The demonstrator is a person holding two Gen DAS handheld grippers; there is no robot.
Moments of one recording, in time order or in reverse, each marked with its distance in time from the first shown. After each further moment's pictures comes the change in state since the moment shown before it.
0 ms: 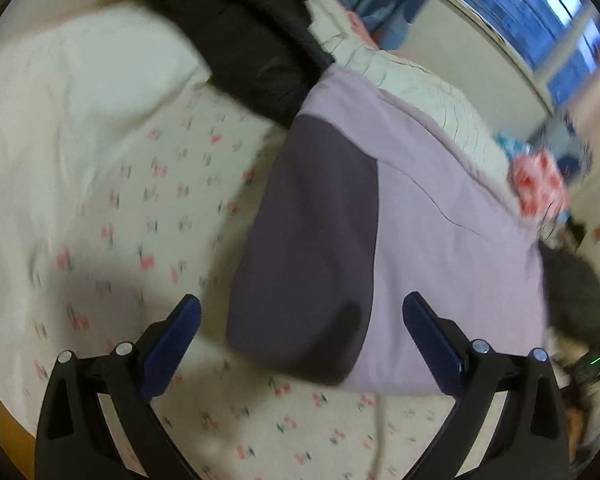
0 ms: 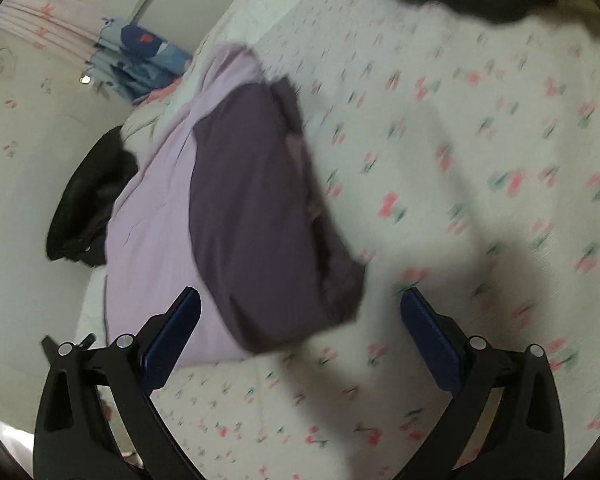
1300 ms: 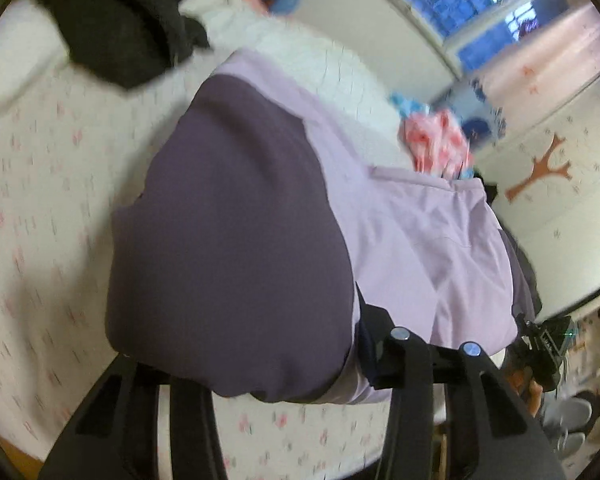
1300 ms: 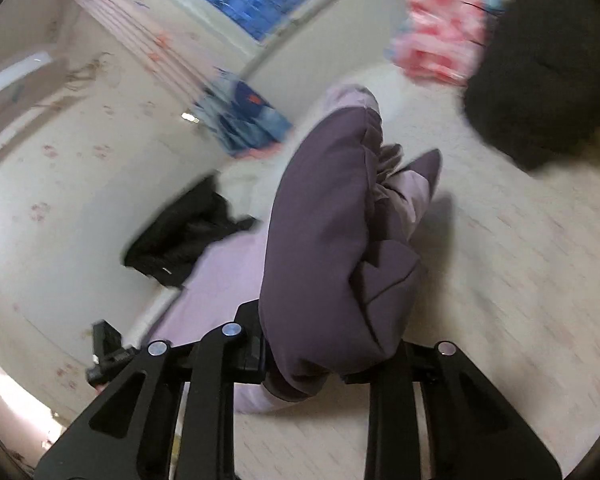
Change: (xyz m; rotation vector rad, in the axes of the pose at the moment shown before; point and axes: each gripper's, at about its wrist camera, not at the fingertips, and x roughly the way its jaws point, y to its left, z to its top) left arm 0.006 -0.124 -0.063 0.106 0.142 -0.316; right arm -0.144 0.041 -0.039 -0.178 -0.301 0.179
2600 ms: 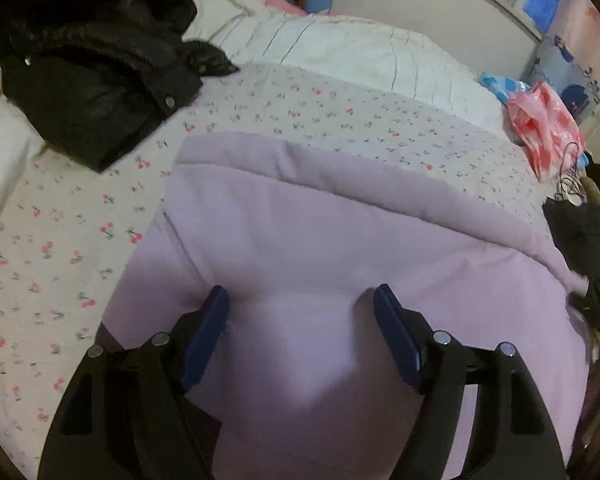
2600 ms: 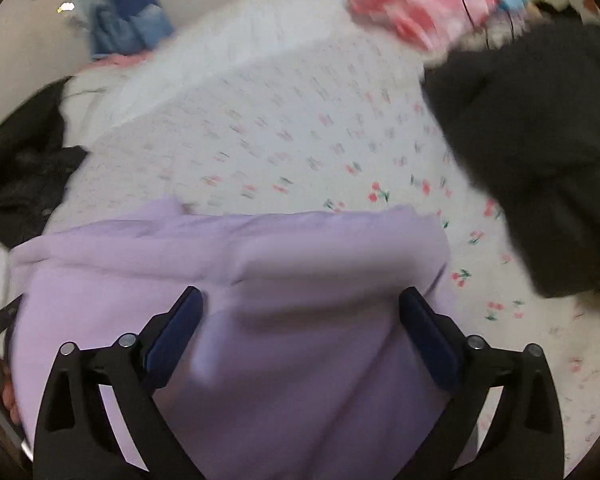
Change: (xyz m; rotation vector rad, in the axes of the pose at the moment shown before) left arm 0.132 -0.043 0.106 0.129 -0.111 0.448; right arm 0.210 -0.043 0.096 -0.241 0.242 -0.488
